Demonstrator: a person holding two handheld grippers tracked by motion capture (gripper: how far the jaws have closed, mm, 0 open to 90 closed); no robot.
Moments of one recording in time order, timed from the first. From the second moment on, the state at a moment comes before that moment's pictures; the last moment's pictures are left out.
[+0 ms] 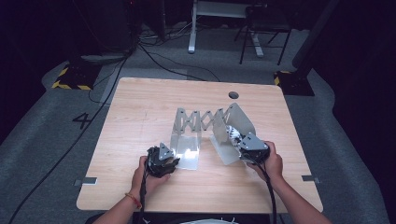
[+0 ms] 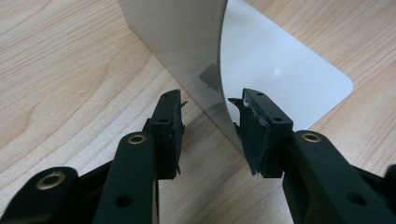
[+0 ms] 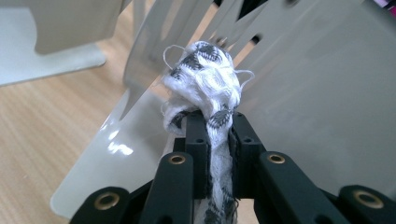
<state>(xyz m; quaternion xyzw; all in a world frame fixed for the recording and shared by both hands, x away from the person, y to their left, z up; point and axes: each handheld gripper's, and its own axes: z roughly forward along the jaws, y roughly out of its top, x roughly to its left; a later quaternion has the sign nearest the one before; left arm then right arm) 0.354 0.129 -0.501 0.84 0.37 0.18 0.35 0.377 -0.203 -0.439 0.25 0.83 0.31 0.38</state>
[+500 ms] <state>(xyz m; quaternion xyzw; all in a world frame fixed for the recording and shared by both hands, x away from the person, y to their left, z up) 0.354 0.129 -0.501 0.84 0.37 0.18 0.36 0.400 -0.189 -0.477 0.26 0.86 0.31 0.30</state>
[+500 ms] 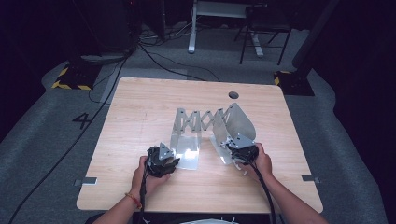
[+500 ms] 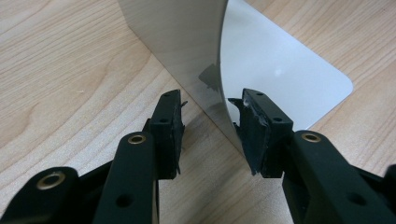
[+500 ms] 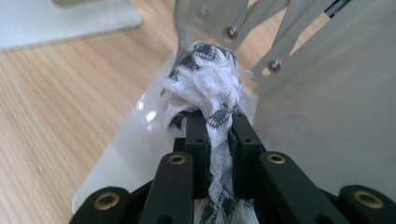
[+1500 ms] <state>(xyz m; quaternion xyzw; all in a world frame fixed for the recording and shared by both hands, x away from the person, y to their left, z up) 0.354 0.128 -0.501 0.84 0.37 0.18 0.36 0.389 -0.185 -0.450 0.24 0.84 0.39 0.30</state>
